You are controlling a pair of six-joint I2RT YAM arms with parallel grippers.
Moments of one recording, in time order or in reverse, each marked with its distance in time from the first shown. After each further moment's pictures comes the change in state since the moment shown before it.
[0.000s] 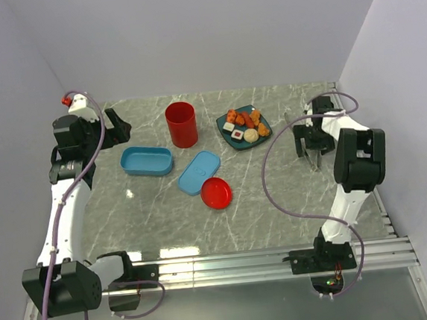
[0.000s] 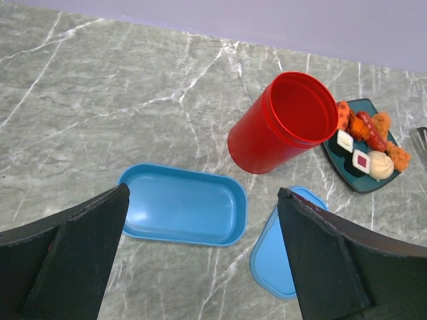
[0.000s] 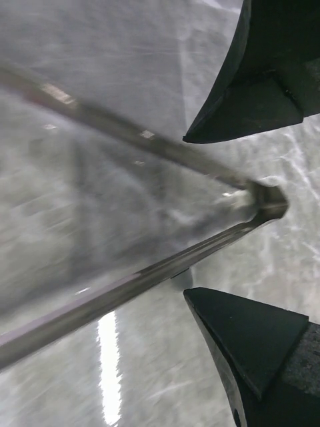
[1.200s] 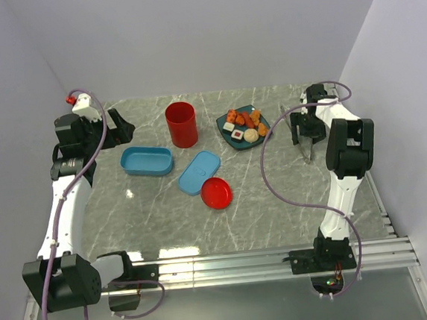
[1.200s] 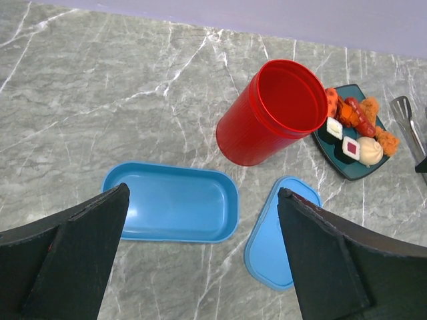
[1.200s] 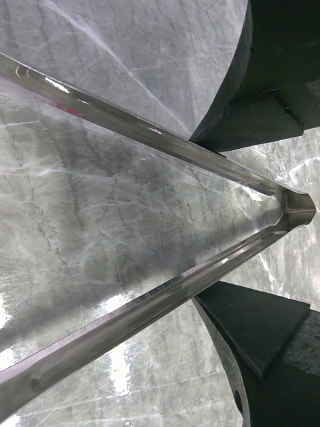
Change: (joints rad) left arm 0.005 0.036 0.000 0.012 0.078 0.012; right arm 0.034 0.230 0.326 -0.092 -0.018 0.083
